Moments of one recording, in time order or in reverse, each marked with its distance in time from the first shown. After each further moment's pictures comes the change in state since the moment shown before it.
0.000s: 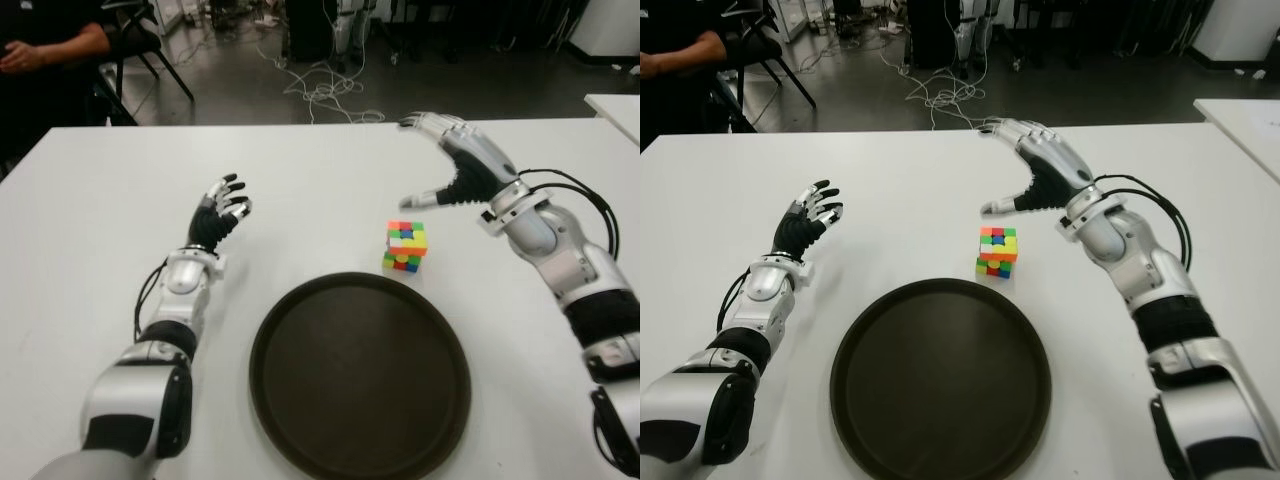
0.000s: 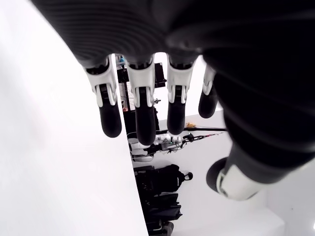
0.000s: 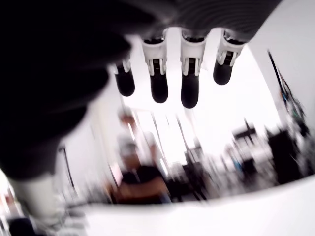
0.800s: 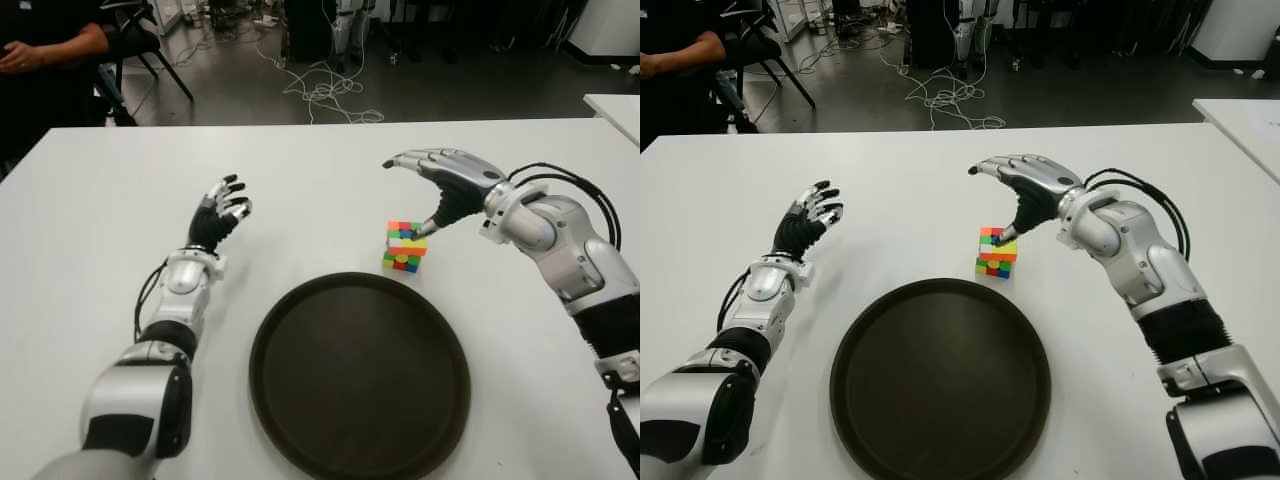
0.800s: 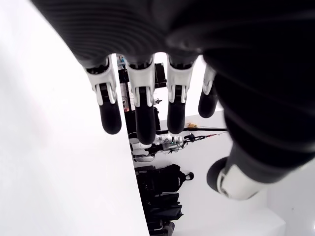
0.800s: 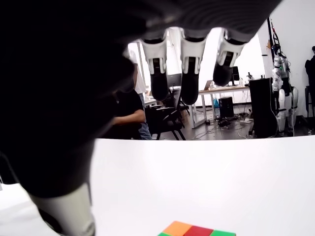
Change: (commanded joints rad) left arm -0.002 -0.002 0.004 -0.002 -0.005 0.009 -0.004; right arm 0.023 -0.031 0.039 -0.158 -0.015 0.149 0.204
